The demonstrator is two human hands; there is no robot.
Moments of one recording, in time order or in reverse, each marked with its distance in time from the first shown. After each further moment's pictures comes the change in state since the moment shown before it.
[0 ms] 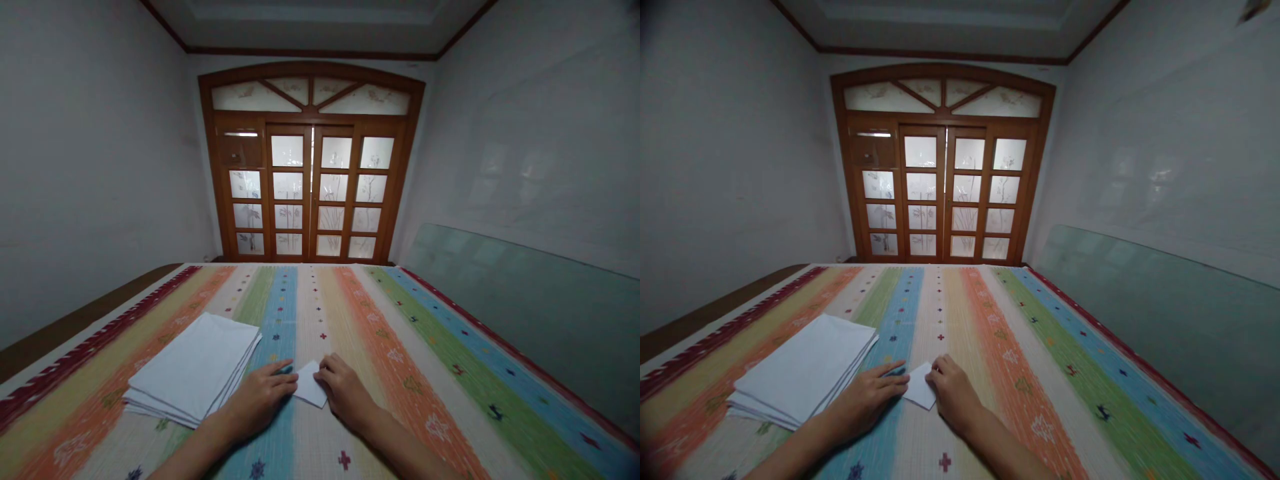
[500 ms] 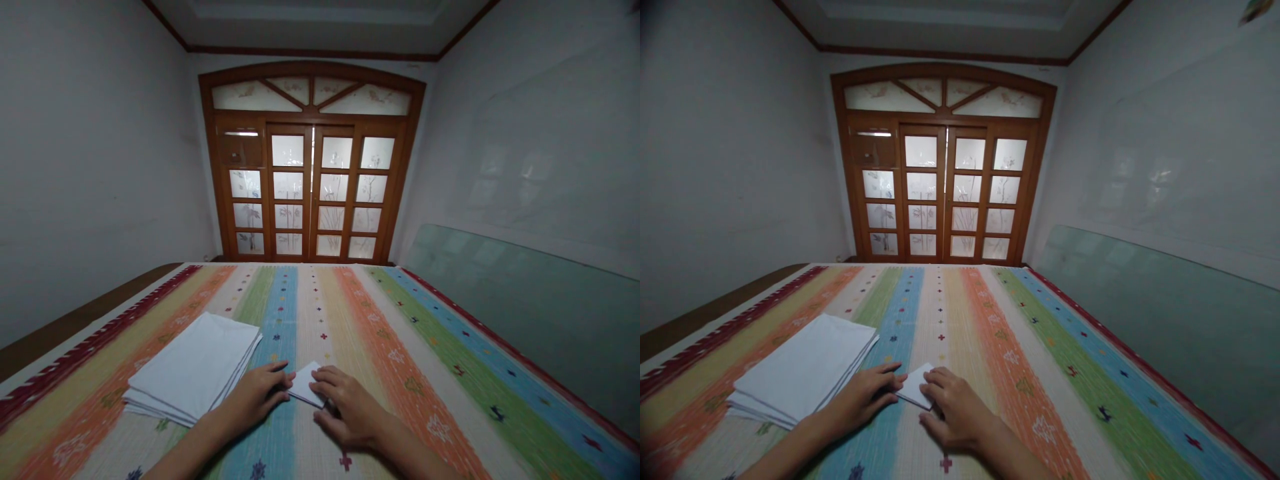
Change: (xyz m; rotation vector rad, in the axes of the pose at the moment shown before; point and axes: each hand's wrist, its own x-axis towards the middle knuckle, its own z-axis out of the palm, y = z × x) left_hand -0.004 -0.007 -0.005 -0.323 -0.117 -0.332; right_hand -0.012 -0.019 -0.031 0.194 -0.154 -0.077
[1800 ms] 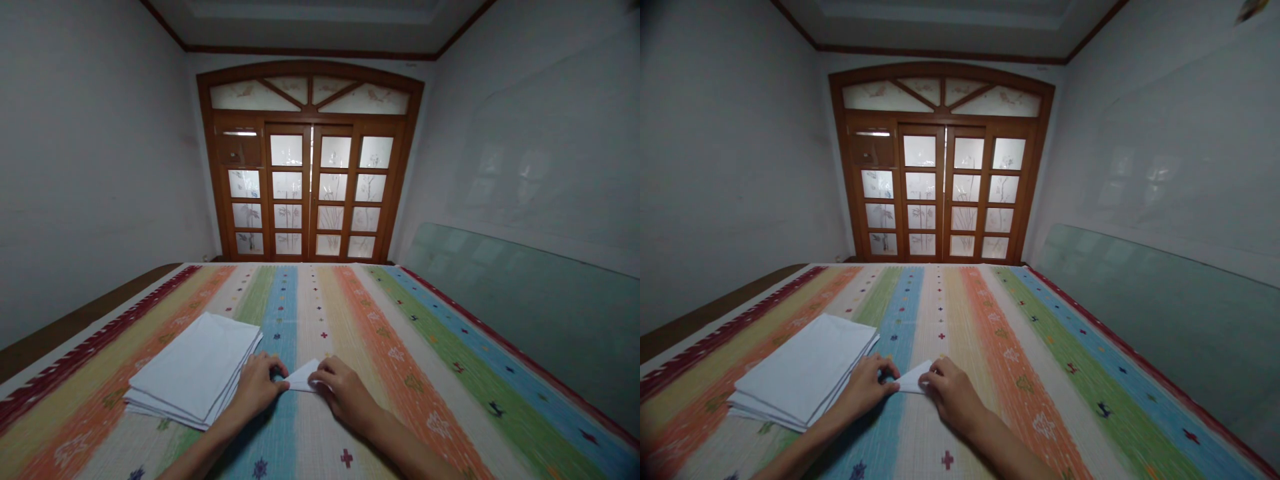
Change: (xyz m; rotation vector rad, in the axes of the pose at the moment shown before) left_hand 0.022 0.026 0.000 0.093 0.224 -0.547; right_hand 0.012 0.012 0.015 -0.021 0.146 0.063
